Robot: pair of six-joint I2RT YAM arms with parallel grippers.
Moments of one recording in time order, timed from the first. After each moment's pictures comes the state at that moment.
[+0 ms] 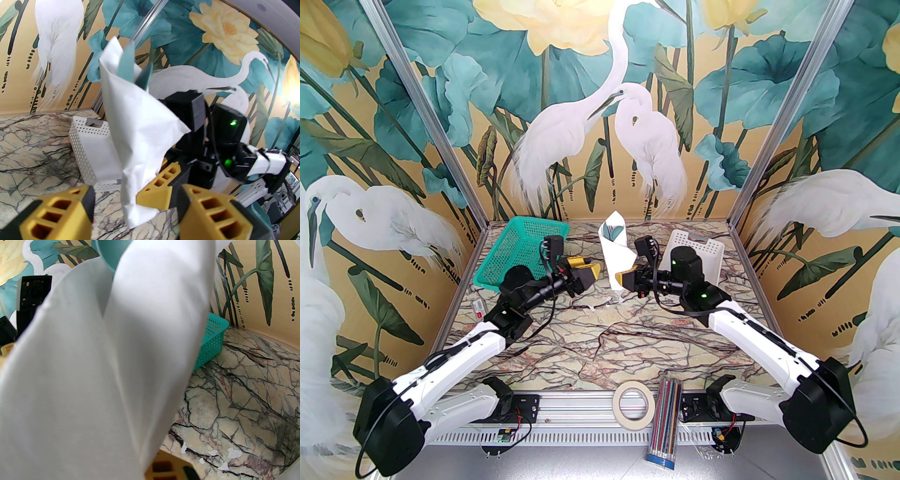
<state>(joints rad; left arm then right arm) -0.55 1.06 0.72 0.45 0.47 -0.59 0.50 1.19 0.88 0.03 -0.71 0.28</state>
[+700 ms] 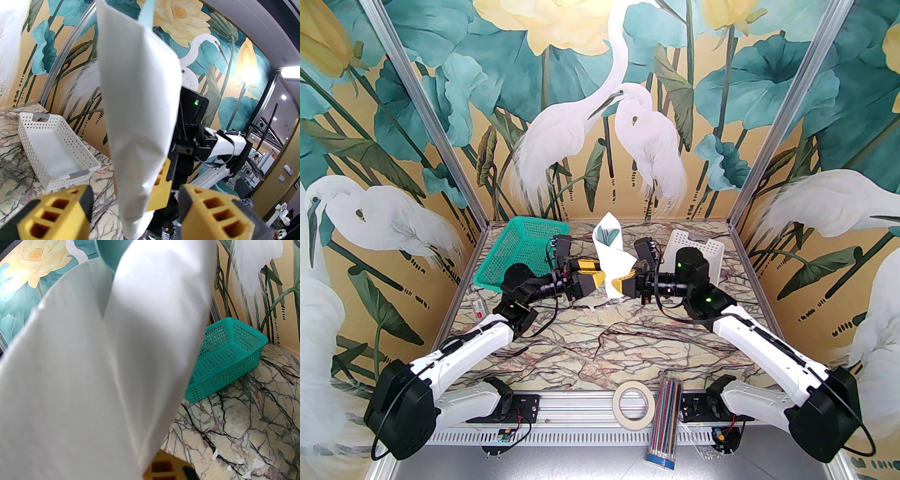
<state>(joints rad) -0.54 1.18 0.72 0.71 0.79 -0.73 0.53 1.16 0.89 0.07 -0.87 0.33</state>
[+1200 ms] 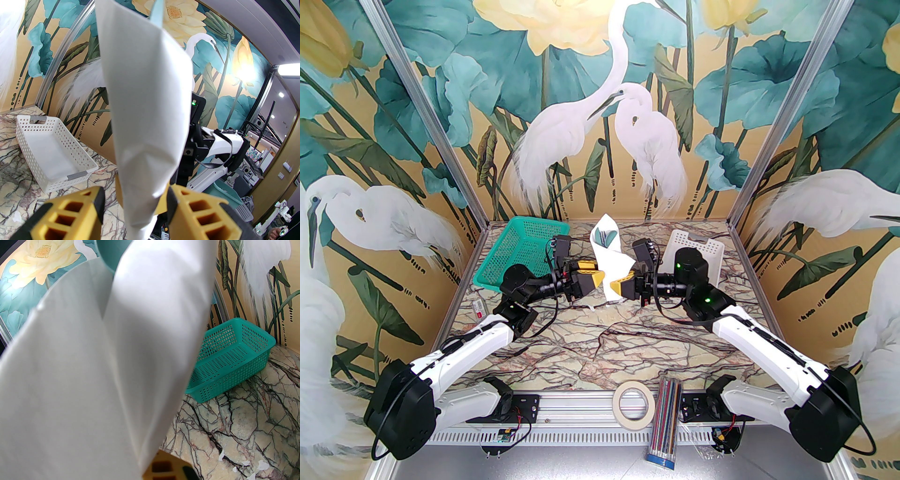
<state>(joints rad) -0.54 1.18 0.71 0.73 0.79 -0.73 0.55 1.15 0.89 0.09 -0.90 0.34</state>
